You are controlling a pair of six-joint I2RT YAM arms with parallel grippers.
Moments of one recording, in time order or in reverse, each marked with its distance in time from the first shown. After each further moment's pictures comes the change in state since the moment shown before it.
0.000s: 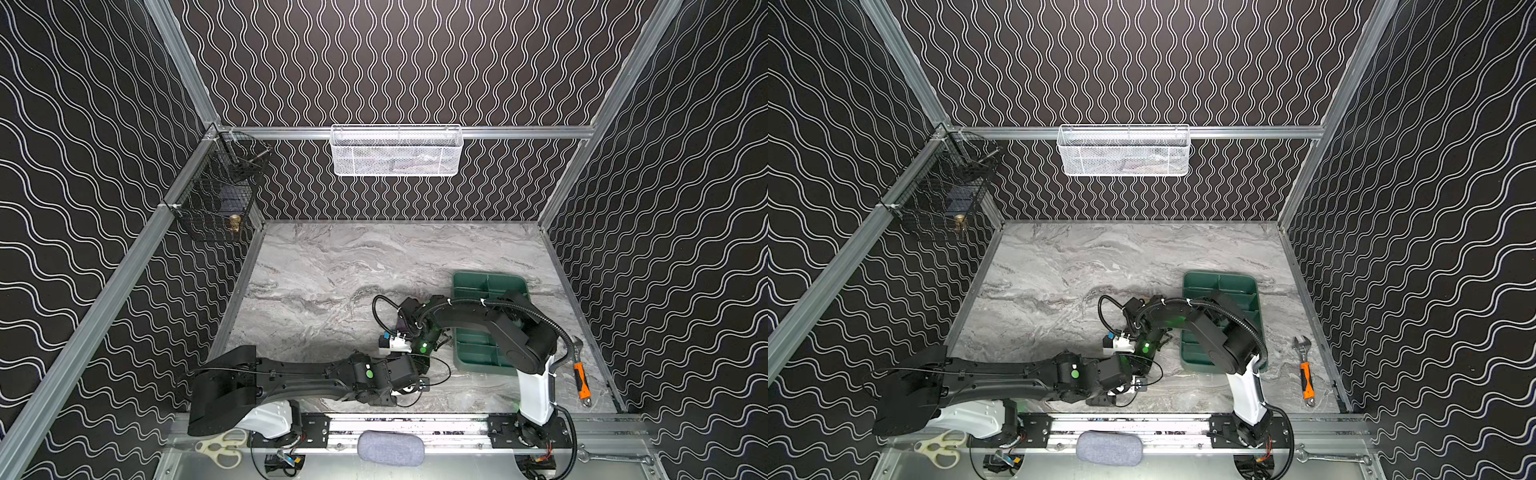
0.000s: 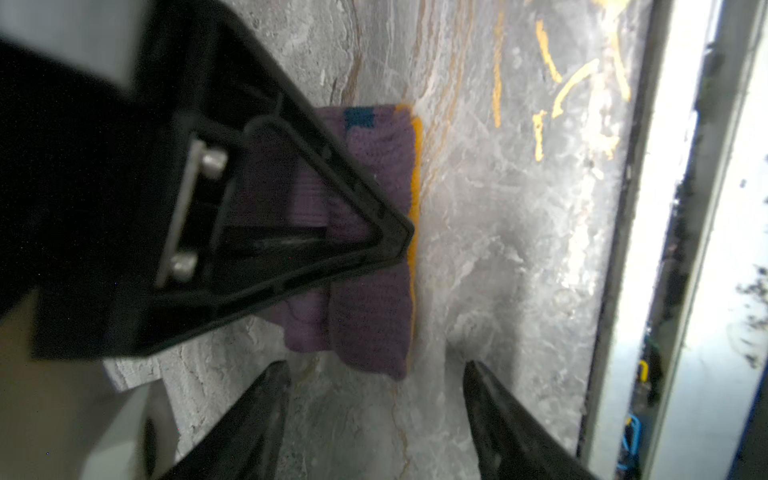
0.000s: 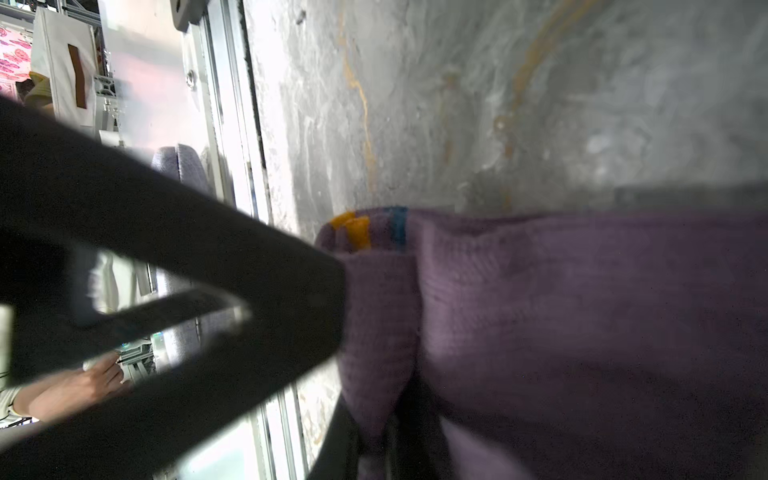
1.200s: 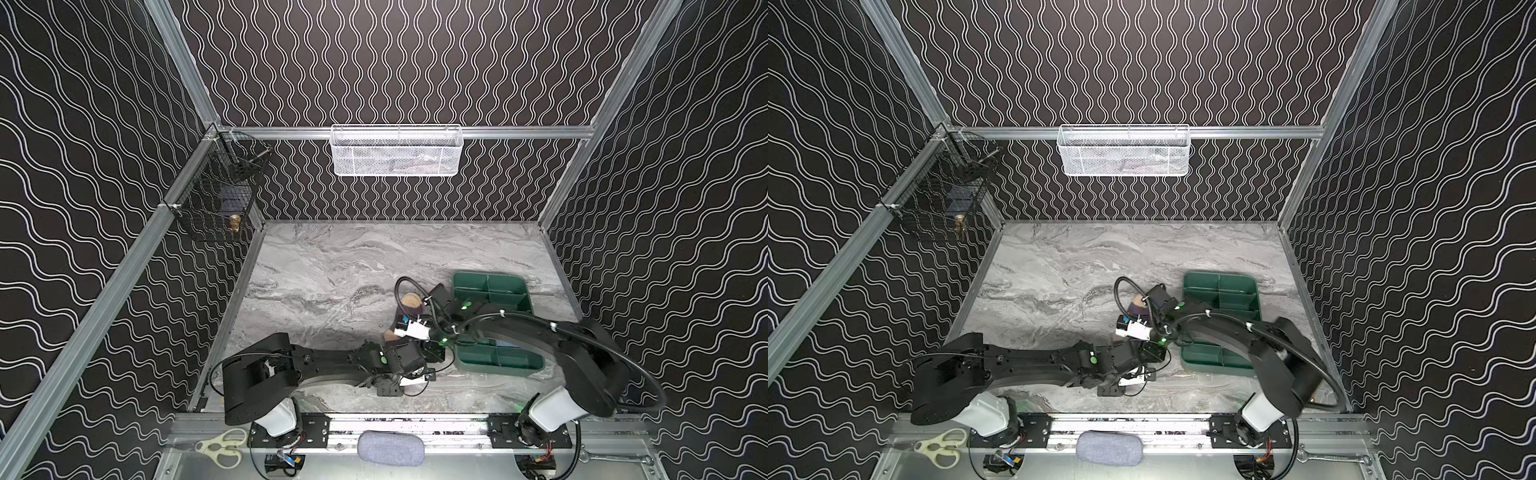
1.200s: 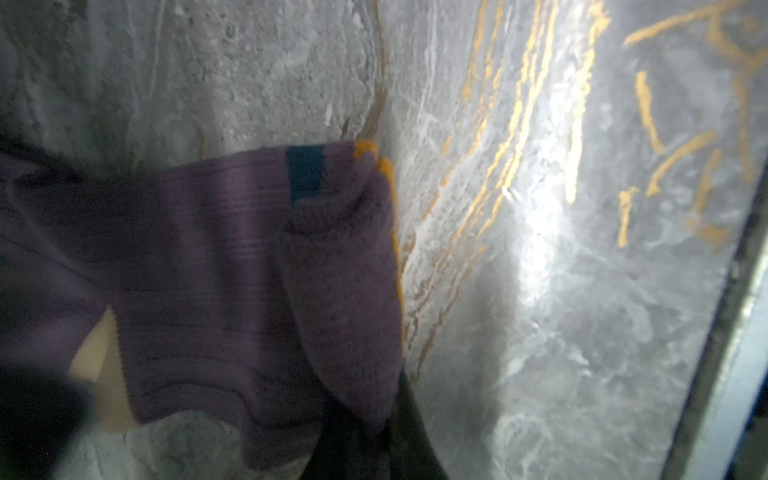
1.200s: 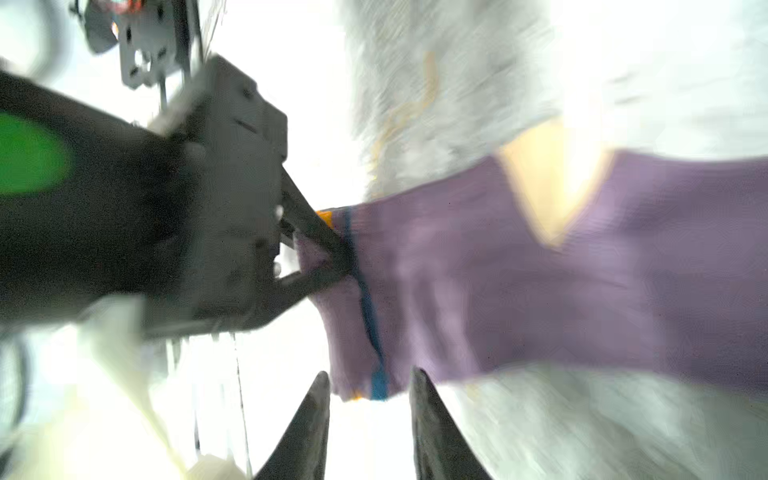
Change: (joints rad) left arm 0.114 0.196 0.078 0.039 0.143 0.042; right arm -0.084 -0.495 -0.230 0.243 0.249 0.088
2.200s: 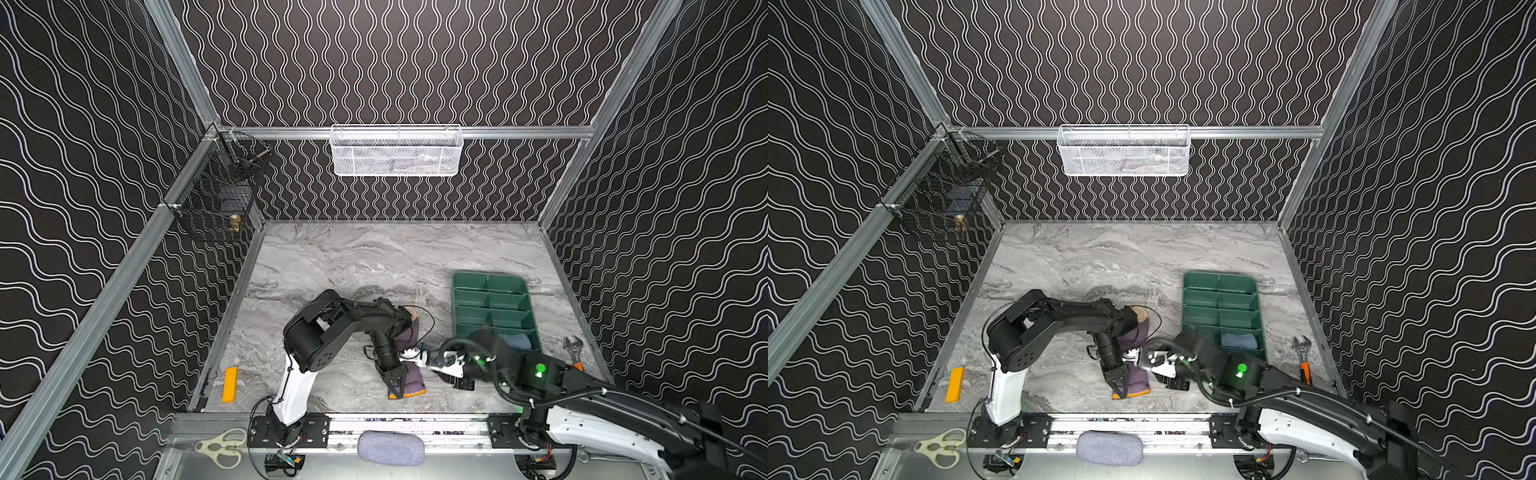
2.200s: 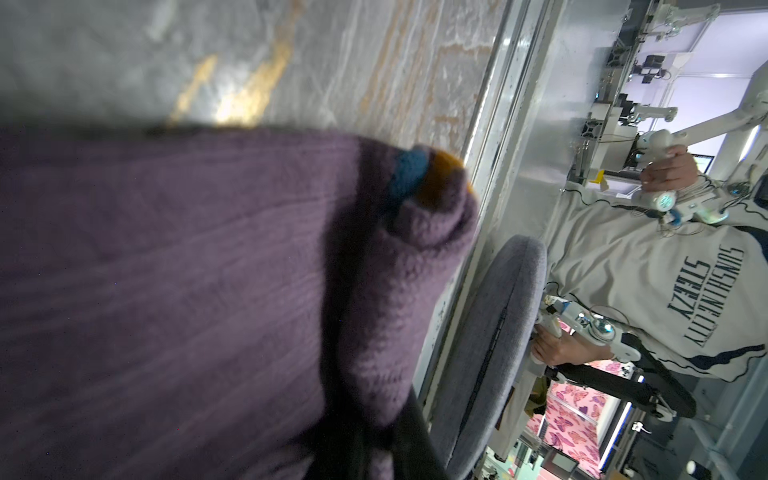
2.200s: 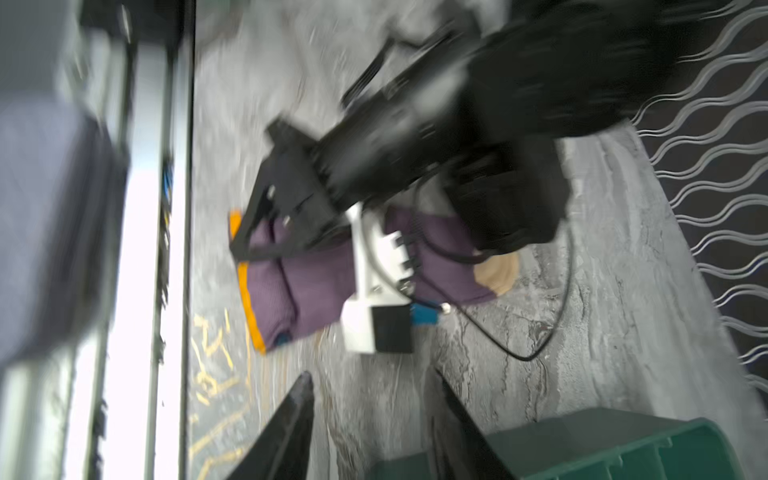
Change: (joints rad) left arm 0.349 0.476 0.352 -0.525 0.895 0.061; right arm 0.396 -0.651 -0.349 0.116 0.575 -0.088
